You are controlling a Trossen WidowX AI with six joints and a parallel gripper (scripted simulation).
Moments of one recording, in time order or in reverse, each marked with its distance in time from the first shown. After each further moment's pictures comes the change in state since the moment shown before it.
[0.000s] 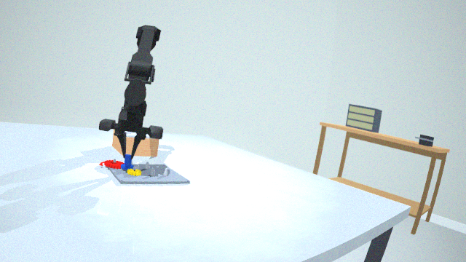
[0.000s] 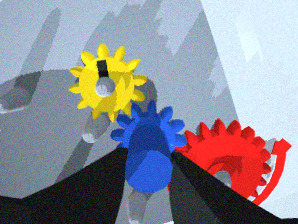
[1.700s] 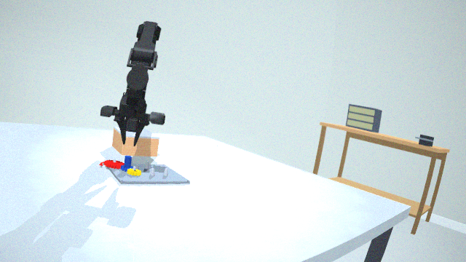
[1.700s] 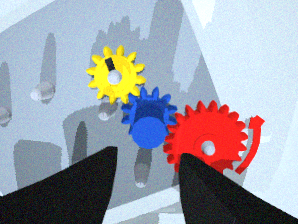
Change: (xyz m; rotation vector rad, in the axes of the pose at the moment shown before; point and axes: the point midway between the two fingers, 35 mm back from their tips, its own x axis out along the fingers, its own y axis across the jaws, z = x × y) arm -0.038 0.000 0.000 0.036 0.006 0.000
